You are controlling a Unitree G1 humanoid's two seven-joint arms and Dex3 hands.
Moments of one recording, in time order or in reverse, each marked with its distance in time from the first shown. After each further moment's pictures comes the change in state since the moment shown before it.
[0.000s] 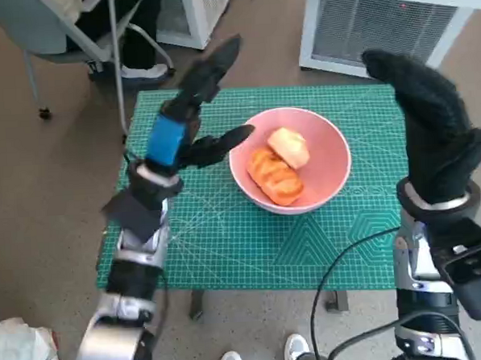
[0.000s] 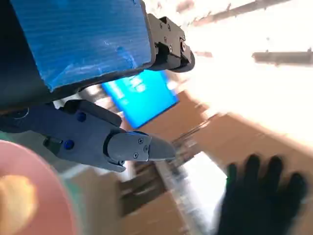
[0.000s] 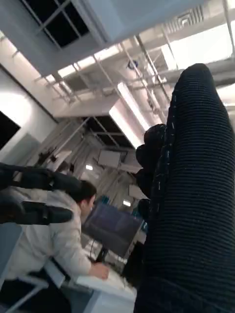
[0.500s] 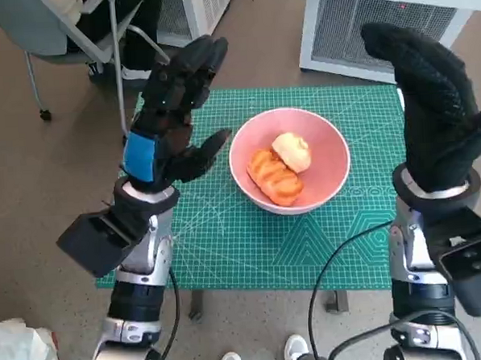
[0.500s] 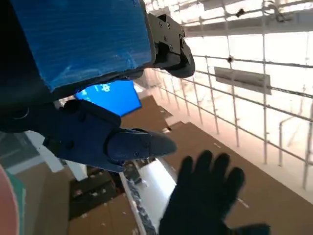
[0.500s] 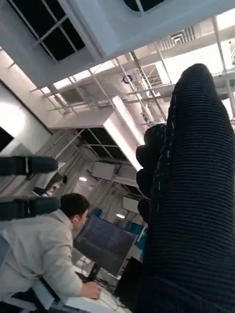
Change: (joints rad) left arm 0.067 -0.032 0.014 -0.205 -0.087 0.059 -0.050; right arm -0.044 0.020 0.006 -0.003 -0.046 0.004 -0.057
